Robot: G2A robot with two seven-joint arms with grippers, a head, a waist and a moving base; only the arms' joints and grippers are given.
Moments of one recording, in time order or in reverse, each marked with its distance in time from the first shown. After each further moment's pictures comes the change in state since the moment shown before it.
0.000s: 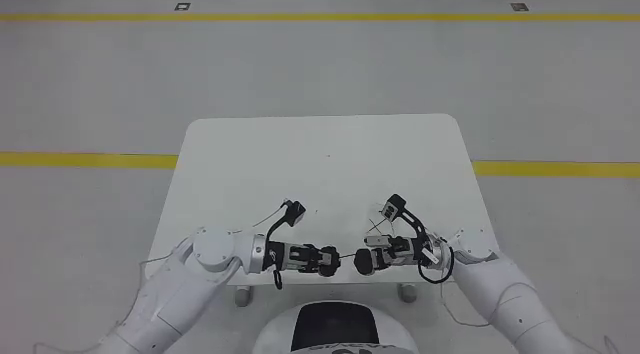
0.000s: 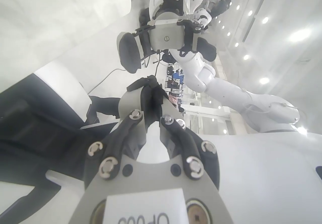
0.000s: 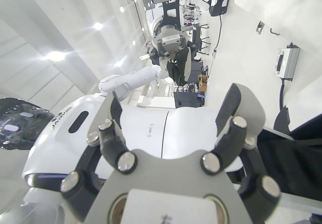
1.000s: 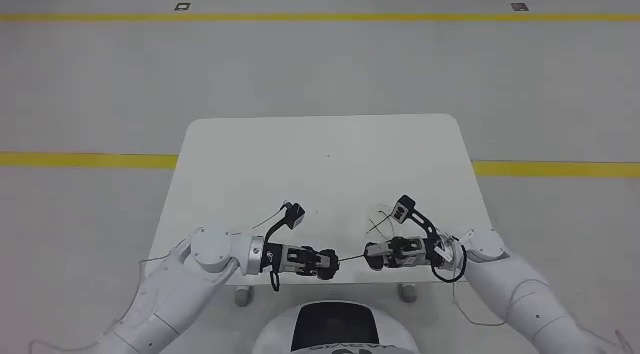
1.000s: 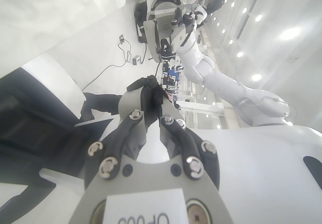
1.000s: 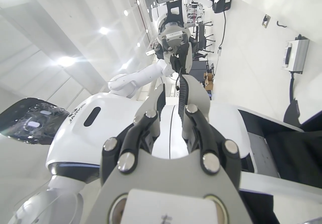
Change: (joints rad) left arm -0.011 0.021 0.018 0.012 -0.055 -0.013 -0.032; right arm 0.047 0.103 -0.126 0.006 0.141 -0.007 0.018
